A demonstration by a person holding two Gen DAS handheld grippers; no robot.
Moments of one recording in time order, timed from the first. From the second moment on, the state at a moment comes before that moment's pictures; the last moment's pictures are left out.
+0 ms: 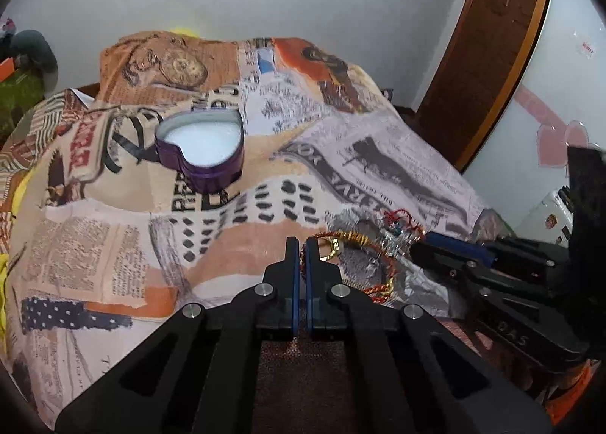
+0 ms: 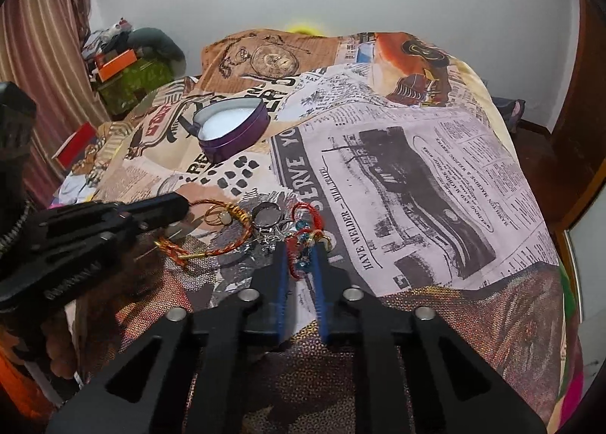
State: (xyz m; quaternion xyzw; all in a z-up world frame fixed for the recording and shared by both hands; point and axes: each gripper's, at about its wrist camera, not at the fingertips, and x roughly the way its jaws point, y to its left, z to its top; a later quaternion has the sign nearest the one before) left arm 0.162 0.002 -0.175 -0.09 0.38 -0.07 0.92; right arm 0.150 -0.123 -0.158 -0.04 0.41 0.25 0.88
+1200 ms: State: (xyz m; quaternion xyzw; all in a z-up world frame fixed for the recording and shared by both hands) left arm 0.148 0.015 -0.186 -0.10 0.41 -0.08 0.90; right arm 0.175 -0.120 -0.161 -0.08 0.44 0.28 0.85
